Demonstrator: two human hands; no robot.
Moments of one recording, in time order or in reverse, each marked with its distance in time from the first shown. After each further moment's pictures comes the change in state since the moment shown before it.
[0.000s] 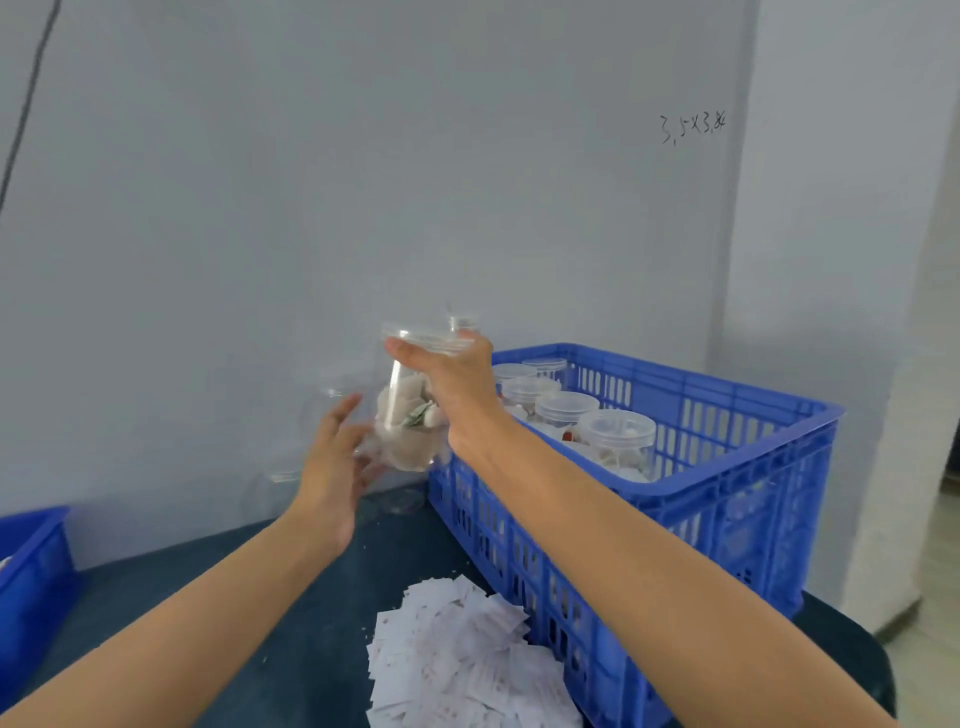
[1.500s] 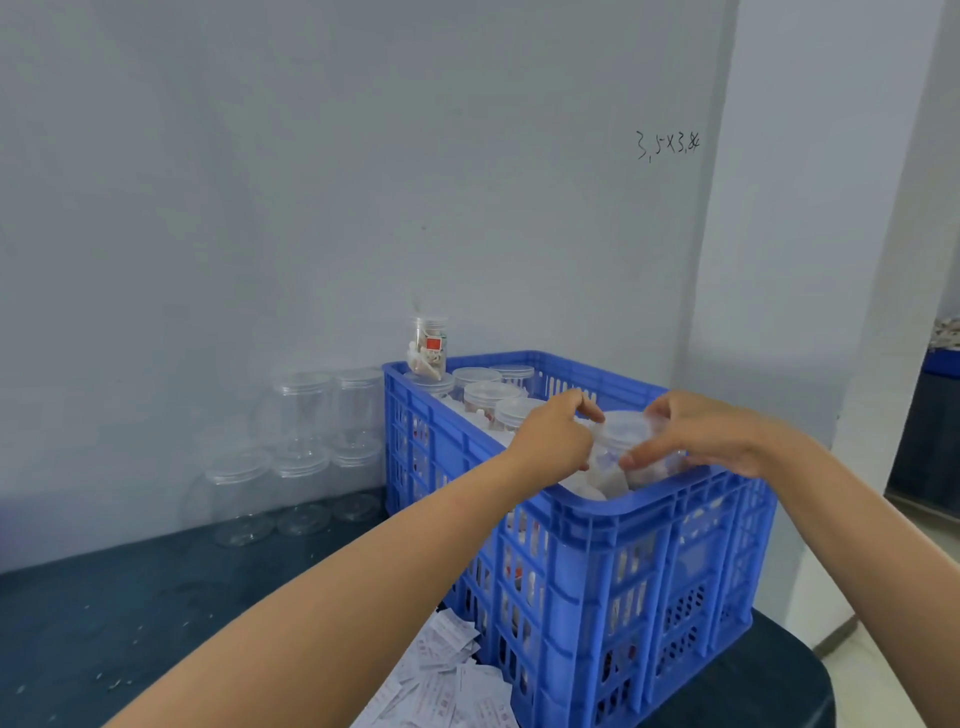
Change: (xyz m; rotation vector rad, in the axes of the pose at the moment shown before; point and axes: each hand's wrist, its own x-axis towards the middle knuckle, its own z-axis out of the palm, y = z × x) left_hand -0.018 -0.028 0.196 0.702 -0.613 0.078; right_hand -0.005 -0.067 -0.234 -1.010 -0.122 0.291
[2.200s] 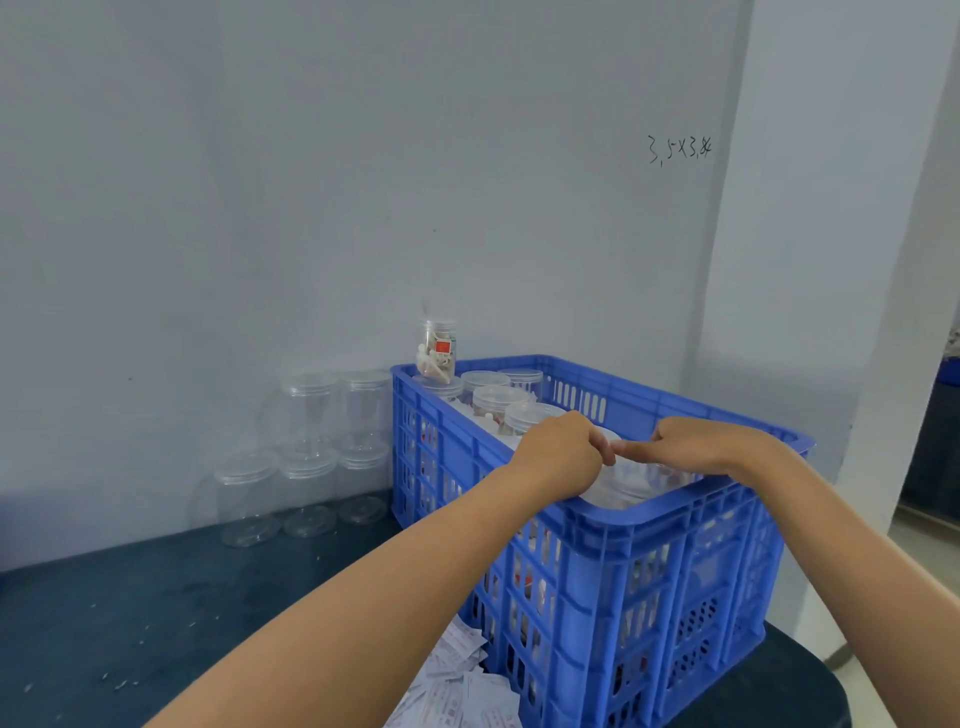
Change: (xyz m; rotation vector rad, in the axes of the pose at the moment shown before) left_hand -0.003 0.001 -0.002 0.410 -0.016 0.037; right_hand 0.025 -0.002 0.012 -0.576 0.025 0.096
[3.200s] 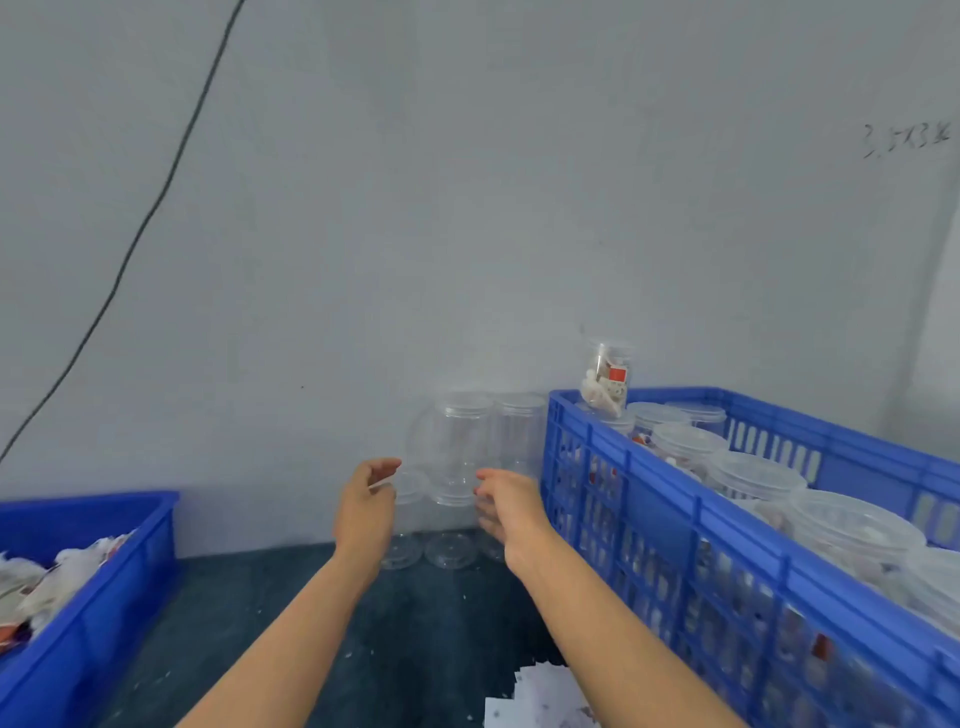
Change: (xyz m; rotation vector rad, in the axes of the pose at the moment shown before) left_hand -0.056 -0.340 -0.121 -0.574 0.916 -0.415; right_hand 0.081 -0.310 0.172 1.374 -0.156 -0.044
